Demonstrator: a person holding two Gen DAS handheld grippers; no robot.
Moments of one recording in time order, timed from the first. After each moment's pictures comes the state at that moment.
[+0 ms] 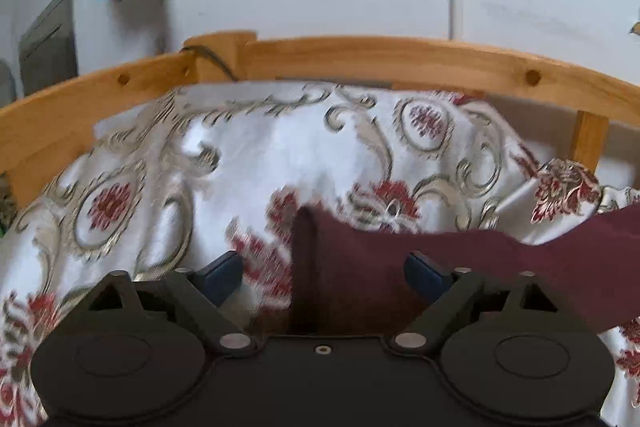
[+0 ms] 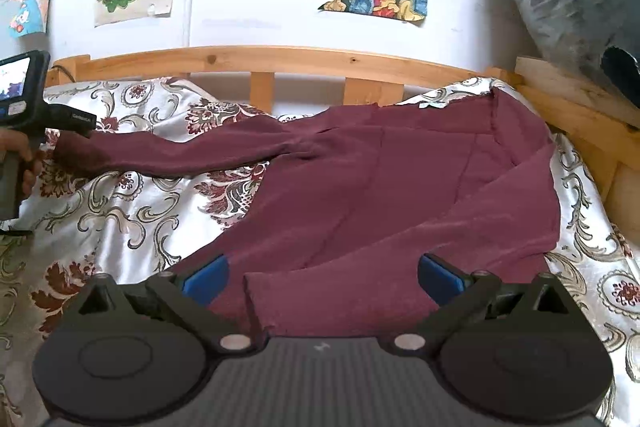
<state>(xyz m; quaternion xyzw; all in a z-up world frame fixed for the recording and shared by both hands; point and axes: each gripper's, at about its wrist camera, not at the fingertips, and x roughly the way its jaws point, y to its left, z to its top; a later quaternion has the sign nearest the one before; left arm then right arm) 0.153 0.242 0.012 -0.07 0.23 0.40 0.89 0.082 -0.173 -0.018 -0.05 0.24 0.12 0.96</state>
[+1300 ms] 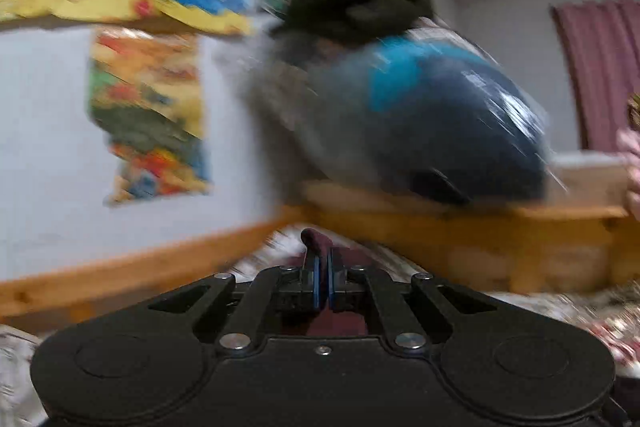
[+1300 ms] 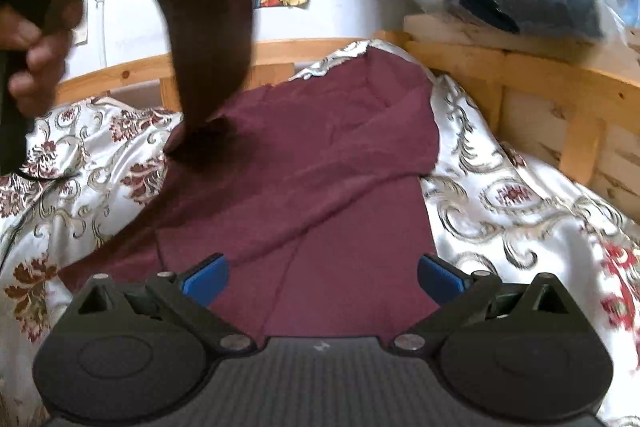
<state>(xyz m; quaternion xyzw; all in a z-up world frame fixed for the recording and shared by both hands) 0.163 -0.103 0.108 0.08 0.04 -0.17 0.98 0.023 -0.266 -0.035 0.02 0.26 0.02 0.97</state>
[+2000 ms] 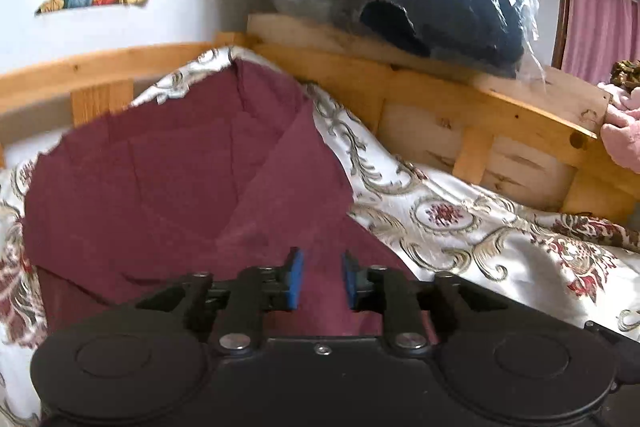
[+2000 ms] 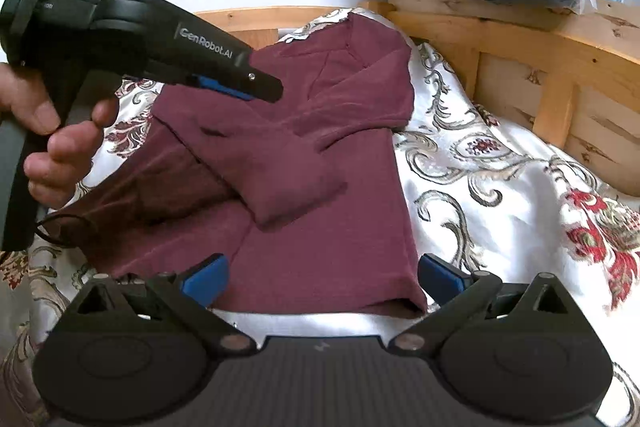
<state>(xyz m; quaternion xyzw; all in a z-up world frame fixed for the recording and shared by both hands) 0.194 -0.120 0.014 -0.01 0.24 -0.24 0.94 0.001 -0.276 -0.054 0.01 0.30 0.00 0.96</state>
